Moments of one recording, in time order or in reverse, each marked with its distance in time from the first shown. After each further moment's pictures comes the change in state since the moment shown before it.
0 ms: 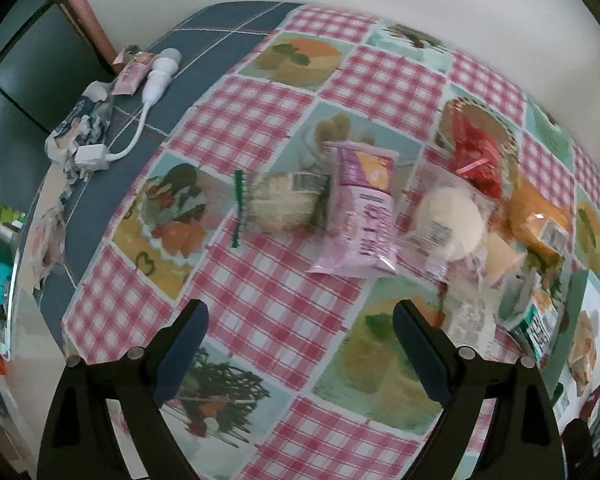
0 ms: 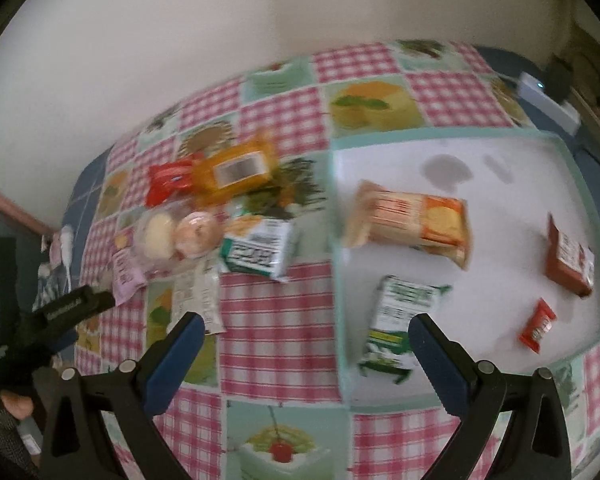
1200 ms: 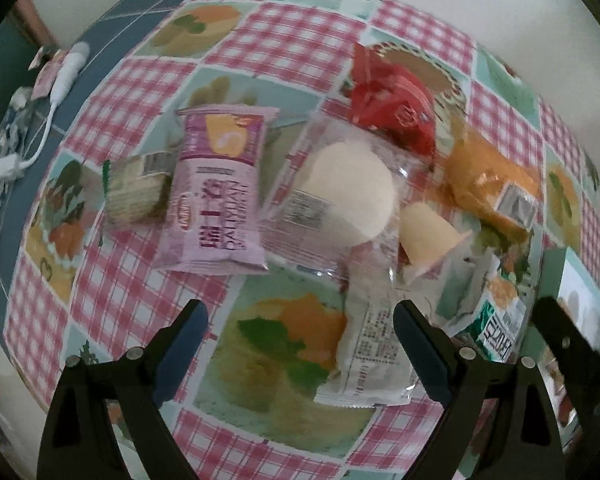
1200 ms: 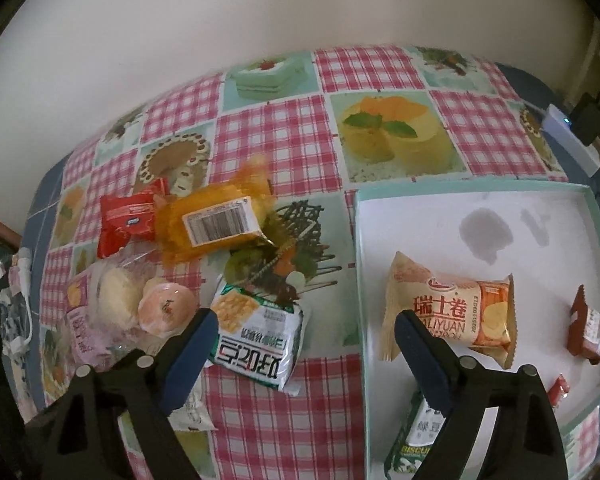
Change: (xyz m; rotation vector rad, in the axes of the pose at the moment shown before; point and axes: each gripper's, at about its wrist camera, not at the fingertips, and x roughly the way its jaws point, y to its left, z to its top) left arm 0.037 -0.089 0.001 0.109 0.090 -0.131; right arm 0.068 0.015 0.061 0.016 0.017 -0.127
